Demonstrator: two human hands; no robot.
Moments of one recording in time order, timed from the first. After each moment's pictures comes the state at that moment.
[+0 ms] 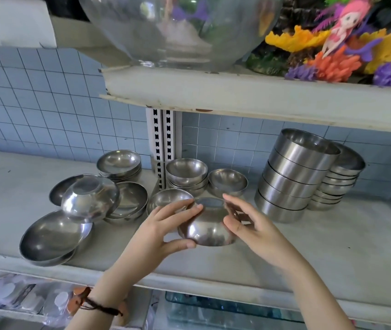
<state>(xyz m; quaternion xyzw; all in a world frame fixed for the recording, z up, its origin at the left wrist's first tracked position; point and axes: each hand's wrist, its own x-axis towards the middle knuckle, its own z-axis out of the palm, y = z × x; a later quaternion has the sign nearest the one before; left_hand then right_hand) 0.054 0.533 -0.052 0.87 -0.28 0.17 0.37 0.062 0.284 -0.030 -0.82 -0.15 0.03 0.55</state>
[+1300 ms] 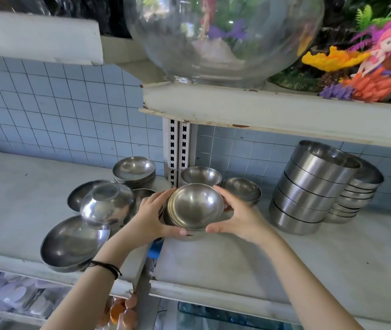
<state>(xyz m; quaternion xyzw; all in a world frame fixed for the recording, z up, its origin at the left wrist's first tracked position) 0.099 0.587 -0.037 0.90 -0.09 -0.02 0.42 0.126 0.336 -0.026 -0.86 -0.17 0.09 0.47</state>
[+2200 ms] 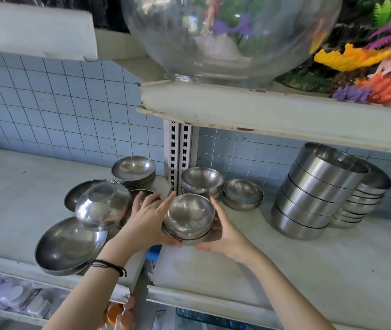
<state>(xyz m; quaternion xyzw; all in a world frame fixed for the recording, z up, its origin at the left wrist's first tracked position) 0.116 0.586 -0.052 0.99 -0.12 0.02 0.11 0.135 0.349 -0.090 -0.81 -0.16 0.16 0.54</state>
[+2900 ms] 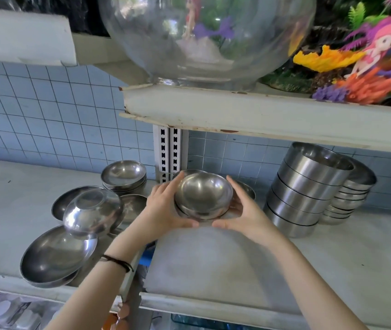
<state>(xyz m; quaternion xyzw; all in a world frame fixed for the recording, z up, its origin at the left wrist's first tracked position) 0.121 0.545 -0.011 0.91 -0.14 0.05 0.39 0.142 0.311 -0.032 -0.83 -0.16 0.04 0.53</state>
